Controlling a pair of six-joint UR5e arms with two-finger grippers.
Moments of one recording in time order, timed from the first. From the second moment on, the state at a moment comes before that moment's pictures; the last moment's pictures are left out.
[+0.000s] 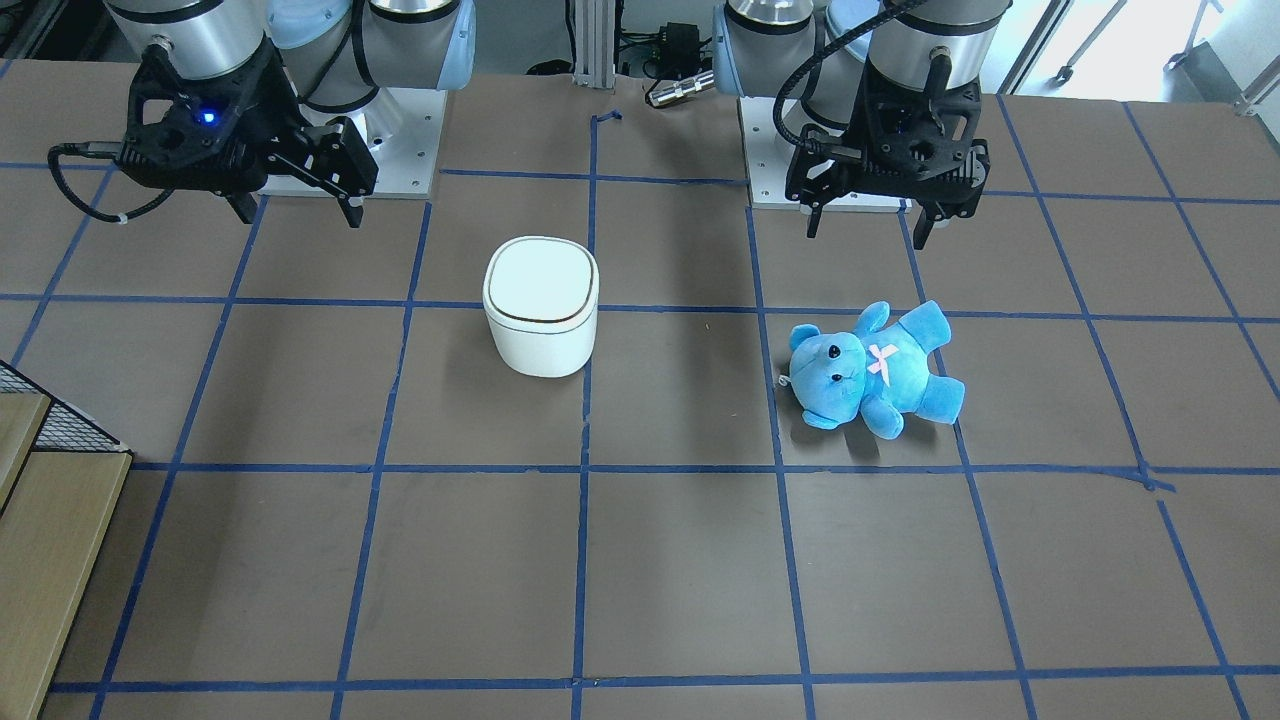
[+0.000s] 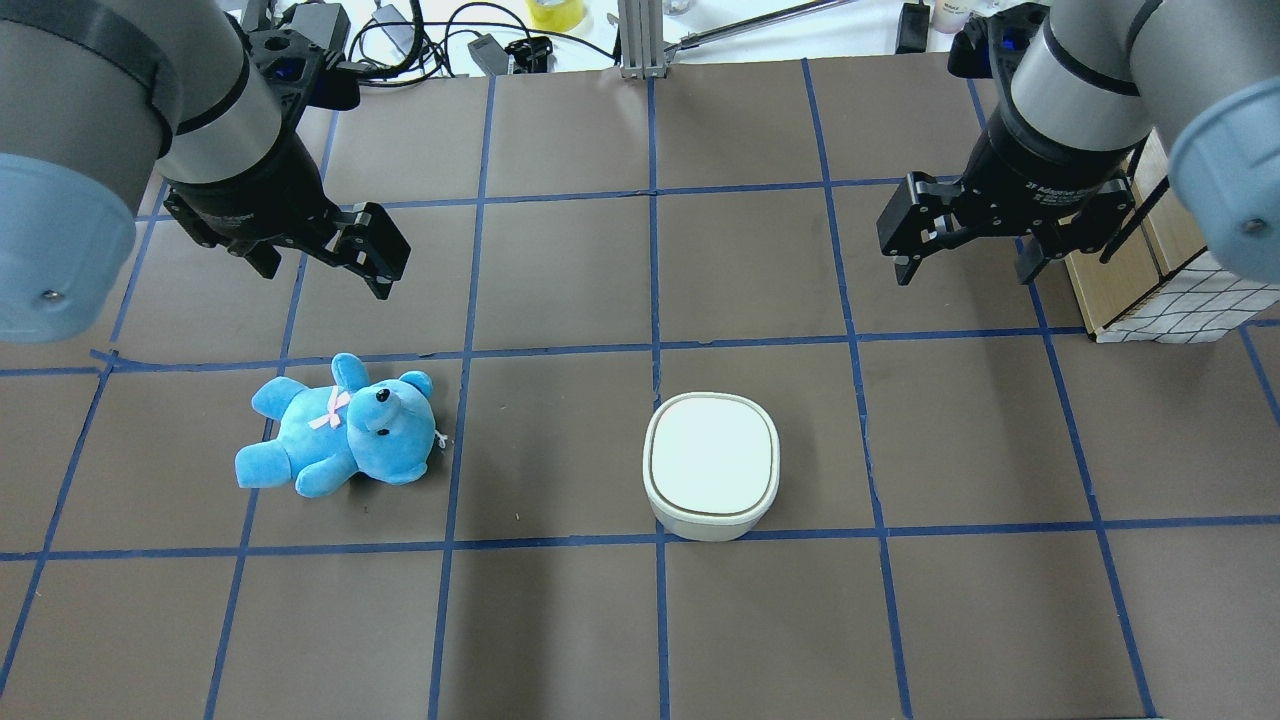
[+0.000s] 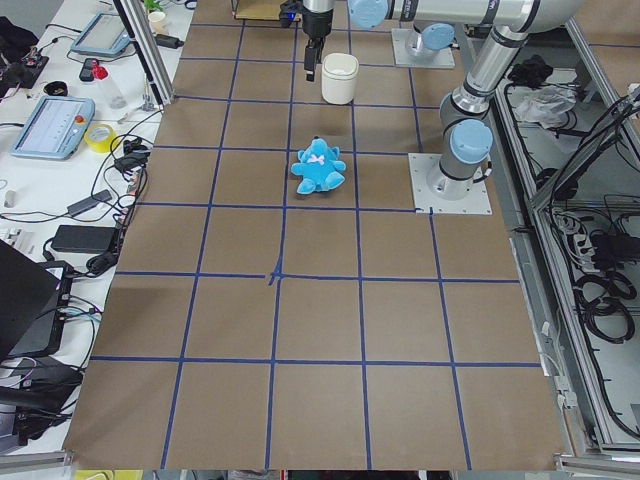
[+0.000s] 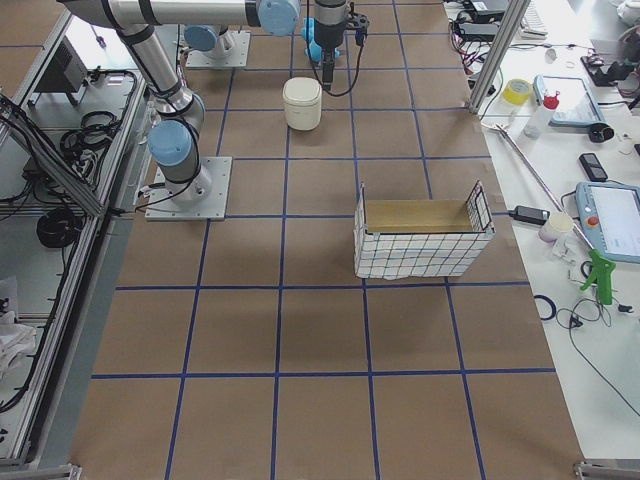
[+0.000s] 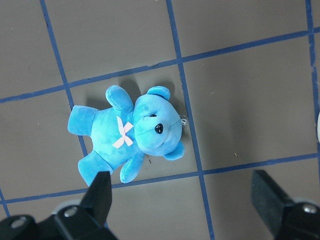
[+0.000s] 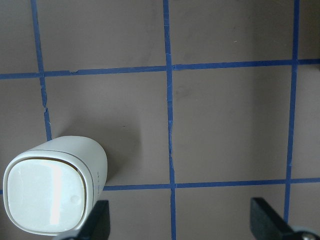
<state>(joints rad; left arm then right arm) -1.62 -1.48 -1.66 -1.51 1.67 0.15 1.55 -1.68 1.68 -1.56 -1.56 0.02</state>
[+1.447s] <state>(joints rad) -1.62 -1.48 -1.66 -1.51 1.67 0.15 1.74 -1.63 1.80 -1.64 -1.52 0.23</state>
